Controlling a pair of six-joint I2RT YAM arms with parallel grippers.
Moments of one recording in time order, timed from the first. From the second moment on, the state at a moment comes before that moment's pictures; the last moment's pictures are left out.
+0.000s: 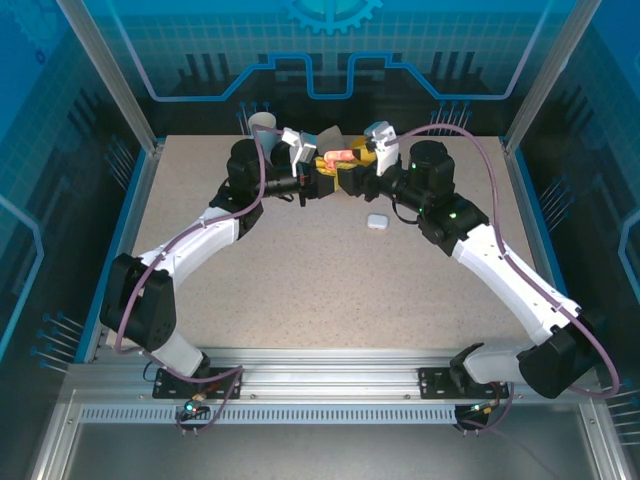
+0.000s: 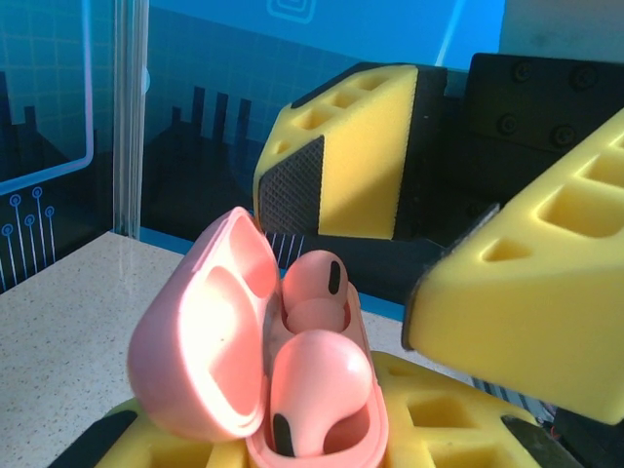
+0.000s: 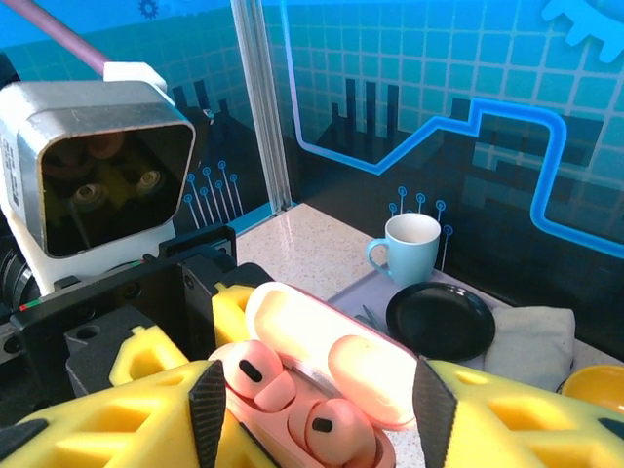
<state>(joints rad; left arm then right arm) -0.39 1.59 1.20 0.44 0.93 -0.25 0.53 1.31 1.28 -0.13 -0.26 0.05</state>
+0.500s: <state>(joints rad) -0.39 1.60 1.20 0.45 0.93 -0.25 0.44 1.32 1.31 -0.11 -0.29 0.23</state>
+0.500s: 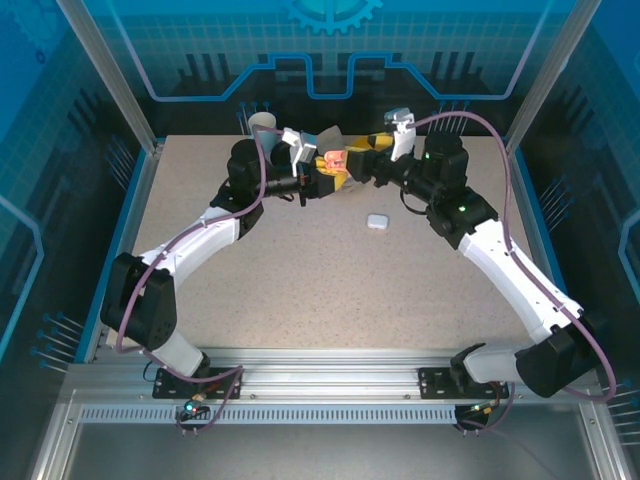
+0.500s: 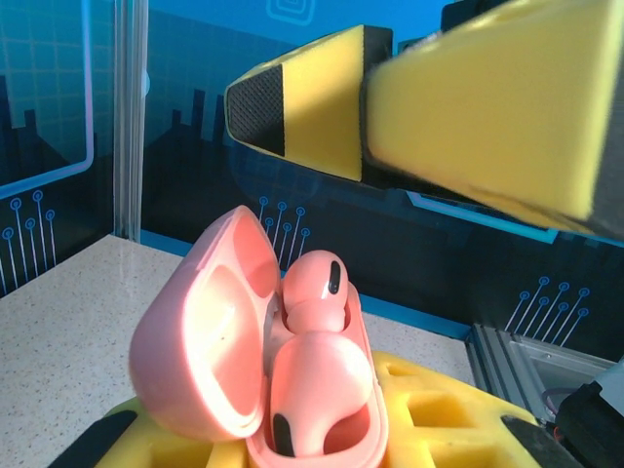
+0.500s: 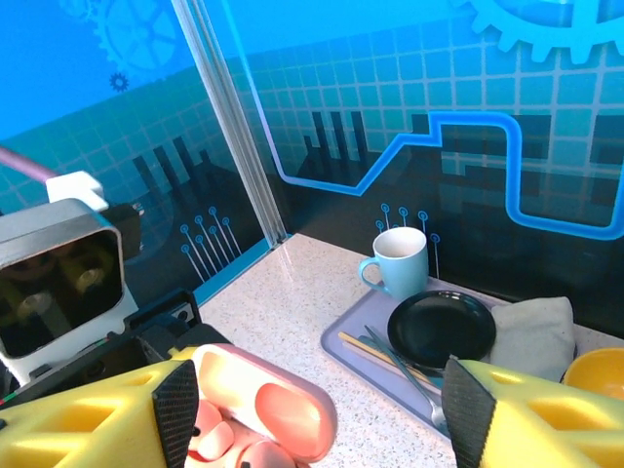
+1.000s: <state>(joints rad) -0.43 1.60 1.17 0.29 0.96 -0.04 0.26 1.77 1.94 -0.64 -0.53 0.42</state>
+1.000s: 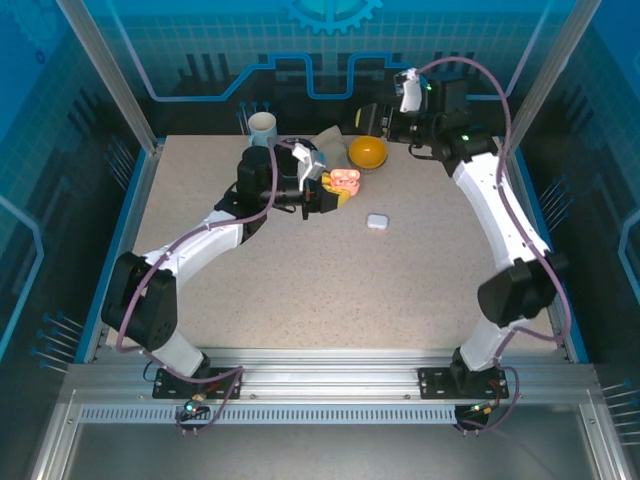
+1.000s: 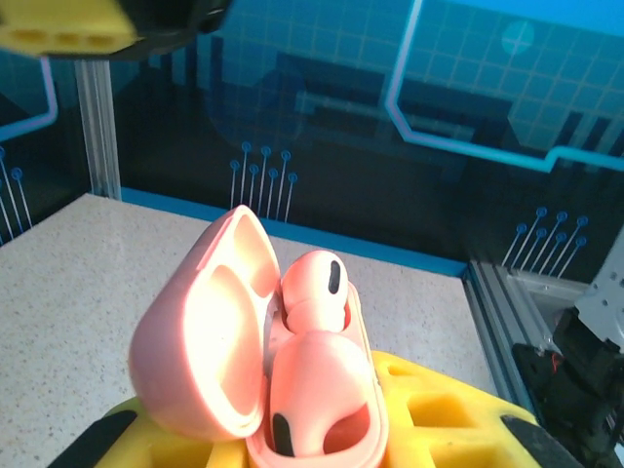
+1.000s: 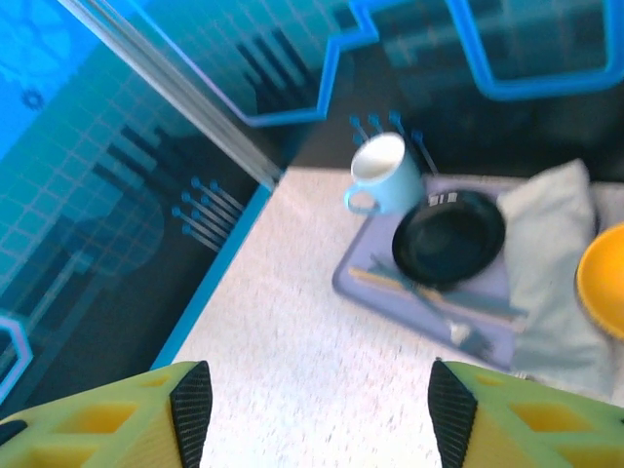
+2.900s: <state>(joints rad) -0.38 2.21 1.49 -0.36 0.78 -0.64 0.23 1.30 1.06 -0.77 -0.14 0.62</state>
